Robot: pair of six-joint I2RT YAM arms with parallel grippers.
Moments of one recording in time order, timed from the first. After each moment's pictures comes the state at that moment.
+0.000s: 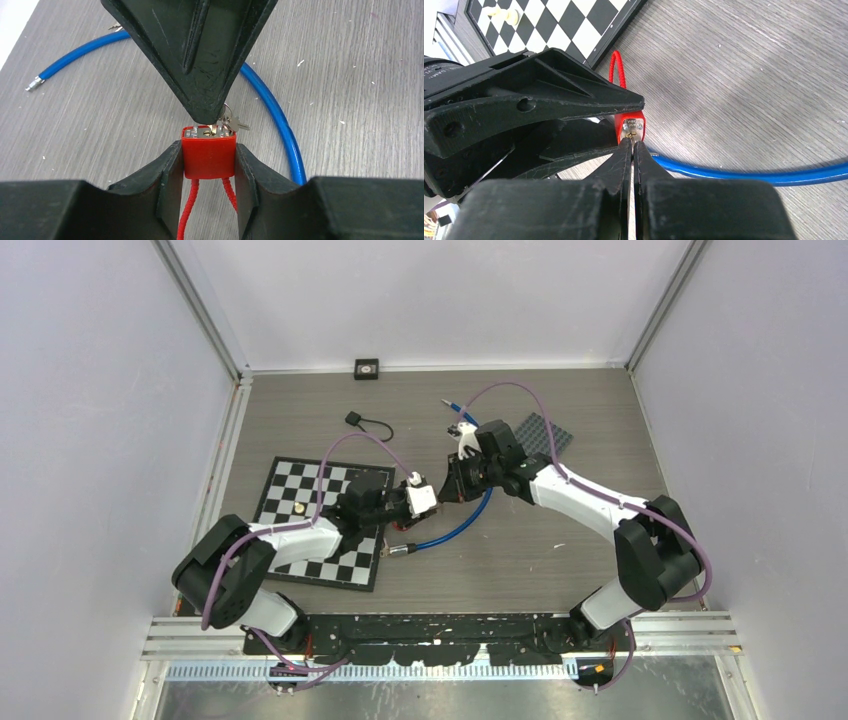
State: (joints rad) left arm -0.69 1.45 0.56 0.55 0.46 0.50; right arm 0.60 1.53 1.01 -0.23 -0.45 0.31
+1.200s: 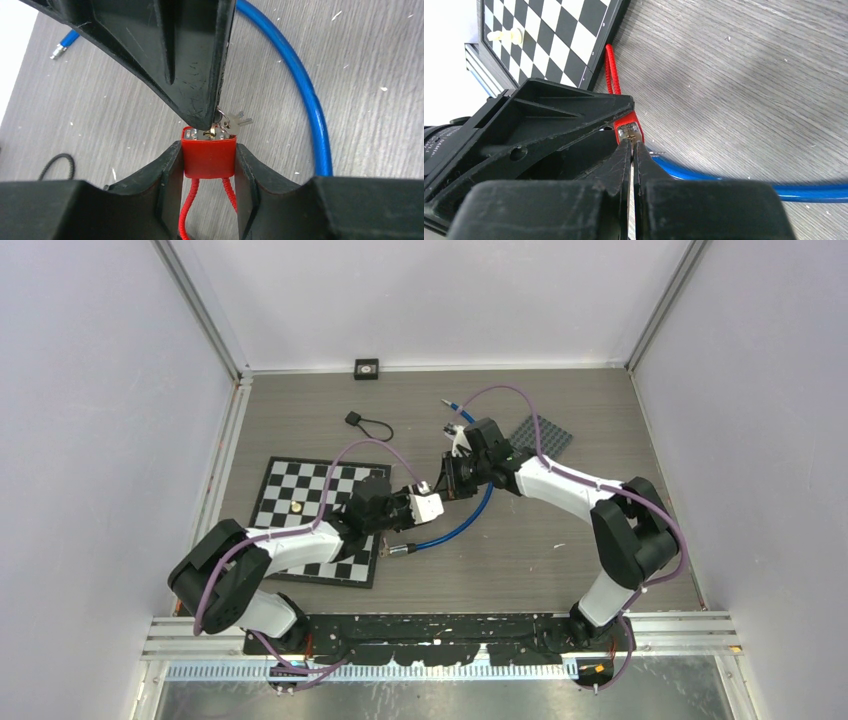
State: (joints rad) left arm -0.75 1.42 0.55 0.44 0.24 0.63; right arm 0.60 1.67 1.08 -0.22 -0.47 0.51
